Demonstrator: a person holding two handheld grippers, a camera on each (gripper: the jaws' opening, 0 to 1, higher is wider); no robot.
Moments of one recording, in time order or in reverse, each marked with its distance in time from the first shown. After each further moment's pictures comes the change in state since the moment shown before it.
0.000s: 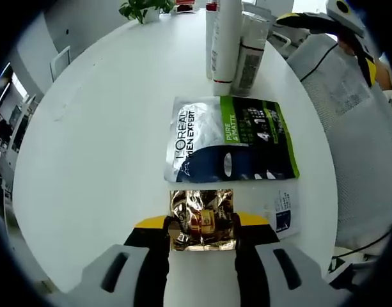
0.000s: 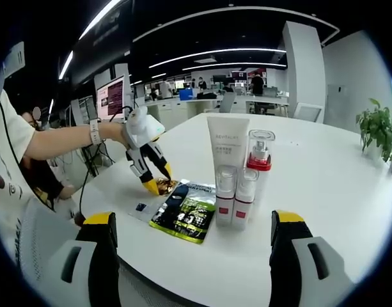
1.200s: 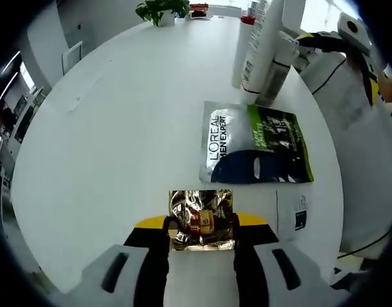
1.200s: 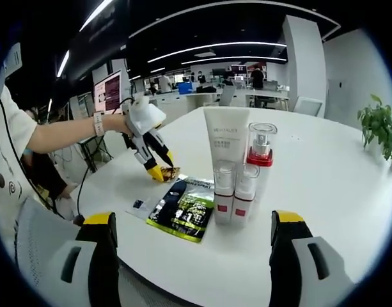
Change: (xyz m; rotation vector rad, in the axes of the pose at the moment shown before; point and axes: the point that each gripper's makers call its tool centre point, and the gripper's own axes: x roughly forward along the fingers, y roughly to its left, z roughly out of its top) left arm -0.004 0.027 -0.001 -0.074 -0.037 0.006; right arm 0.008 -0.003 -0.002 0.006 0.035 0.005
